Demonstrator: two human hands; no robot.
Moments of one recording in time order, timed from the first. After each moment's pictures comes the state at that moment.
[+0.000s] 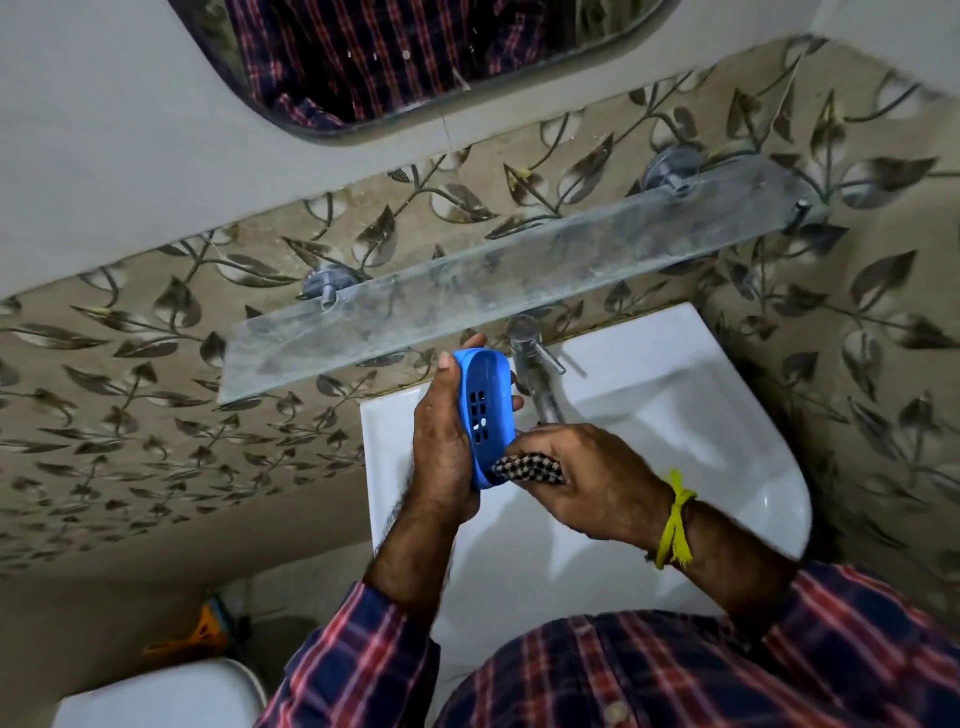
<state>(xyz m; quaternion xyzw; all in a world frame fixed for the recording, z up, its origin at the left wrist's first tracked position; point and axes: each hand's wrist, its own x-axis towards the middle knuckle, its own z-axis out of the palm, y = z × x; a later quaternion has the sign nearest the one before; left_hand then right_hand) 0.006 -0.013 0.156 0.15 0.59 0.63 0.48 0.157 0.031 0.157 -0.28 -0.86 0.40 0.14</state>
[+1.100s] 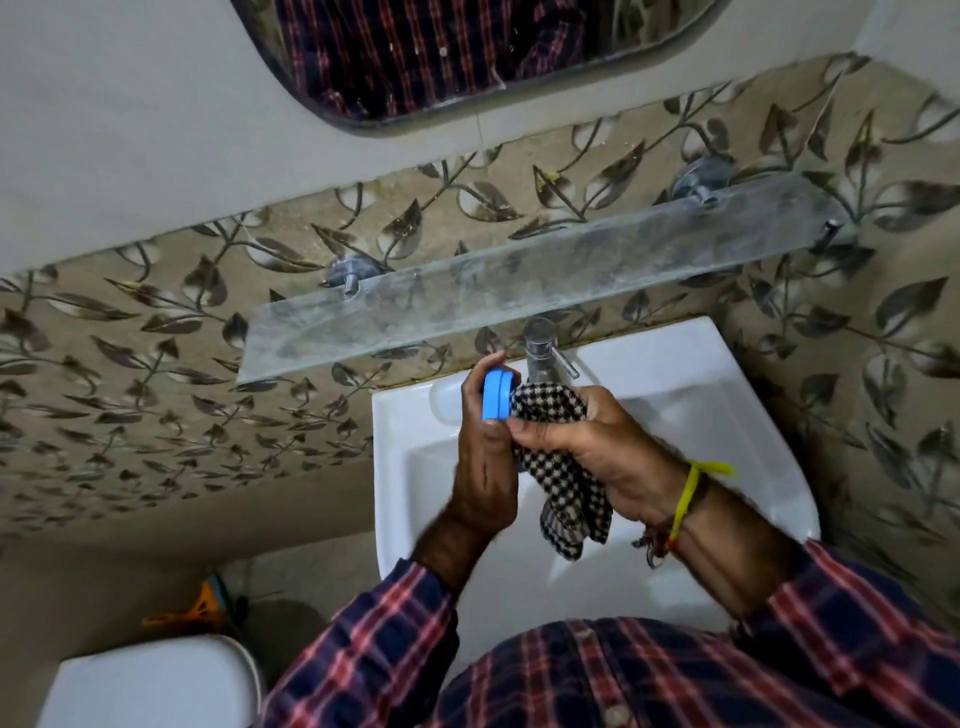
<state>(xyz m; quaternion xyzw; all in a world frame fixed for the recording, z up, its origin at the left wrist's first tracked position) 0.020 -0.018 0.109 0.45 0.55 0.66 0.26 0.138 0.043 0.171 -0.30 -0.47 0.80 0.22</state>
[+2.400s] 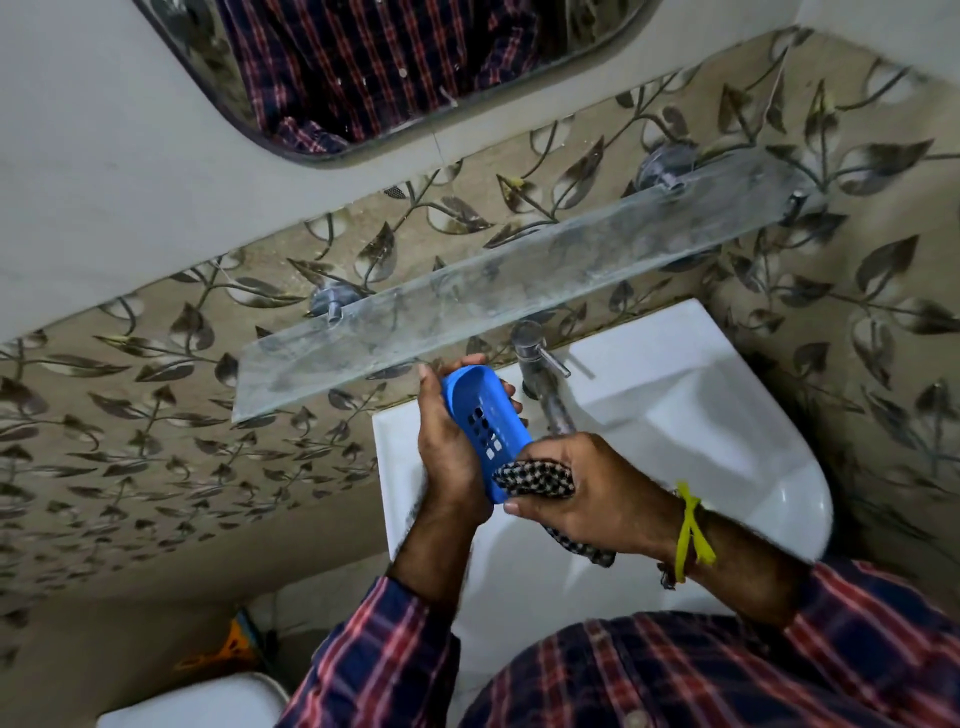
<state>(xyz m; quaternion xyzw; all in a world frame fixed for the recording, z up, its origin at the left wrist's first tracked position) 0.012 -0.007 0.155 0.13 0.52 0.71 0.45 0.159 0.024 0.151 -0.27 -0.78 0.54 0.17</state>
